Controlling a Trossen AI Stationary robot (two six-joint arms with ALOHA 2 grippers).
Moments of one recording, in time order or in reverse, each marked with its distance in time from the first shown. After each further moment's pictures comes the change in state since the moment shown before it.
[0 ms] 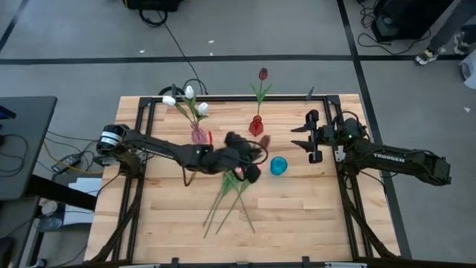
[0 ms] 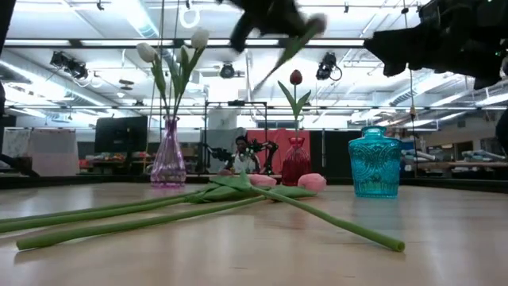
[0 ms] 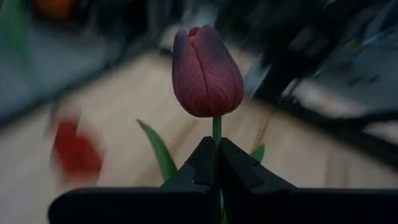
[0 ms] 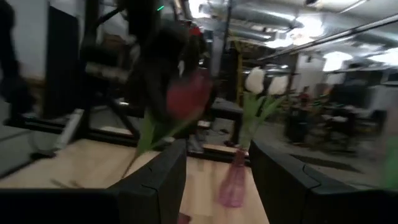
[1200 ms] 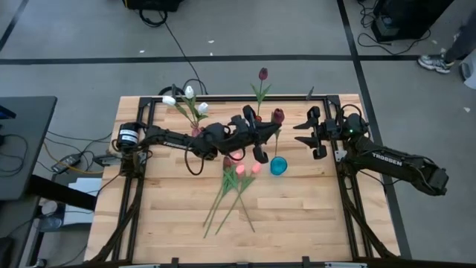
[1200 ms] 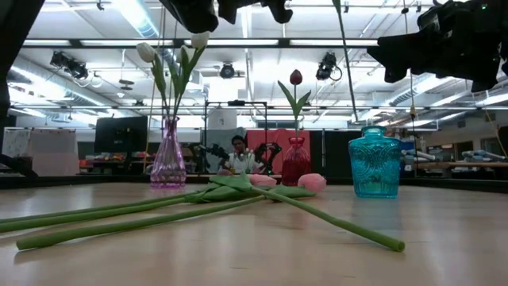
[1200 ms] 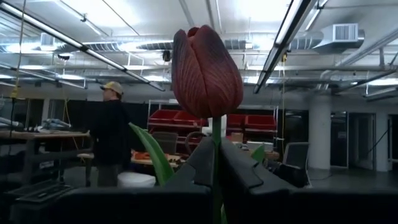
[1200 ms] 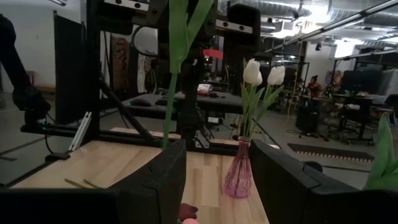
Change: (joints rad) left arm 0.163 0.170 0.000 1.075 0.381 0.442; right arm -0.200 0.002 0.002 0.010 -0.219 0.117
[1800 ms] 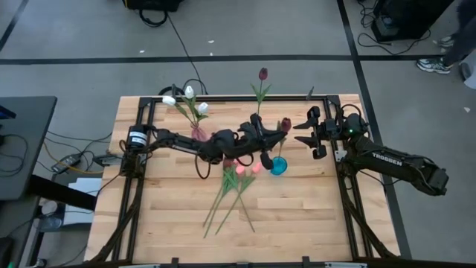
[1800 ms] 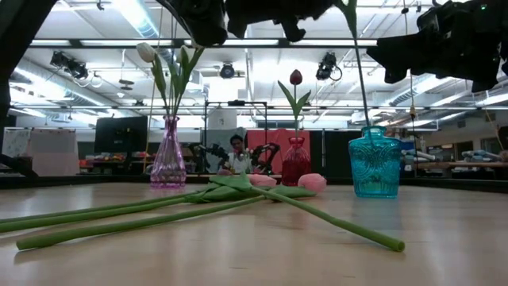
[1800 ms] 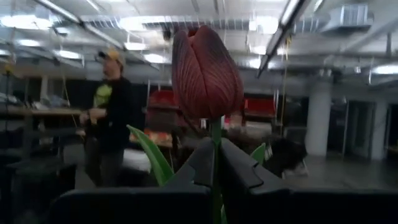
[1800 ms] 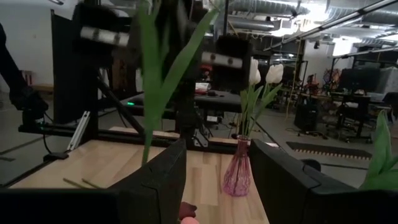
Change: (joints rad) left arm -0.015 0.098 0.032 -0.033 -0.024 -0.038; right arm 0.000 0.000 0.000 -0.007 0.008 -0.001
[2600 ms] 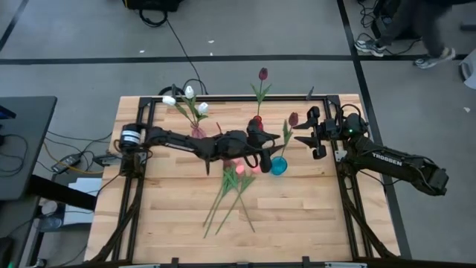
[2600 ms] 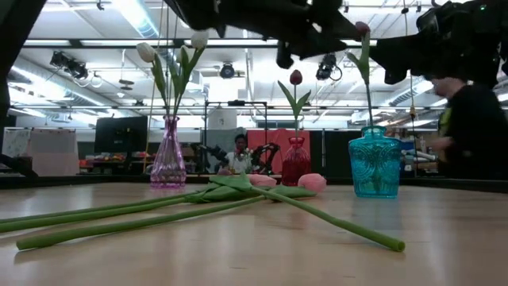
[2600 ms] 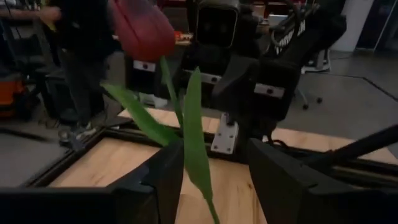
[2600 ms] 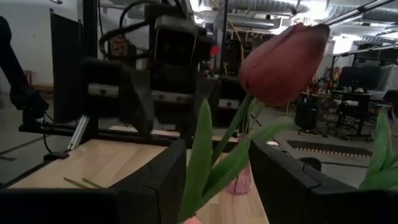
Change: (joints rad) left arm 0.001 -0.071 -0.001 -0.551 -0.046 -0.060; right arm 0.000 0.000 0.000 -0.009 0.000 0.000
